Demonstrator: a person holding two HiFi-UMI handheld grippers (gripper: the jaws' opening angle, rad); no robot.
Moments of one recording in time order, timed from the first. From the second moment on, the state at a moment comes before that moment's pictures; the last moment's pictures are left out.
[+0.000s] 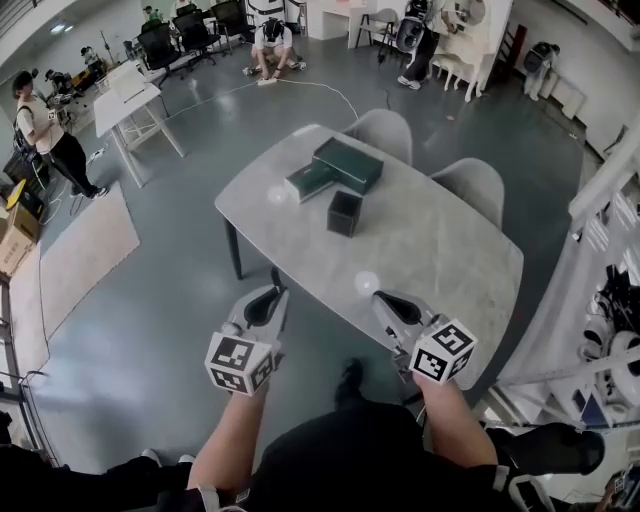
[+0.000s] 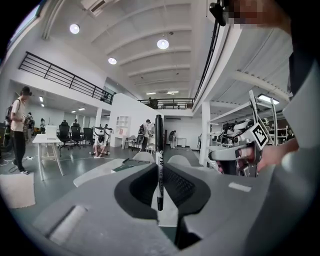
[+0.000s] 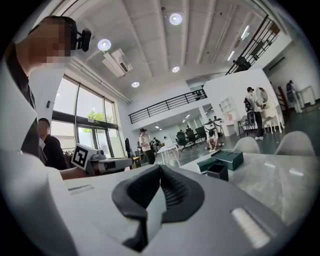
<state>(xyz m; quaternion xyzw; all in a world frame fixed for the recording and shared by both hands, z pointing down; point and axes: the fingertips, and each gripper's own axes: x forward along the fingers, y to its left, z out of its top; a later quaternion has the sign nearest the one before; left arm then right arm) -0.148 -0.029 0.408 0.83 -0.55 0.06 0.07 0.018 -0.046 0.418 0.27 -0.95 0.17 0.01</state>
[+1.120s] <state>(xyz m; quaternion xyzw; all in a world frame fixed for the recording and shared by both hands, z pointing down) -0.164 -0.317 0.448 0.88 -0.44 0.03 0.15 -0.050 -0.253 0.465 0.31 -0.92 0.20 0.08</state>
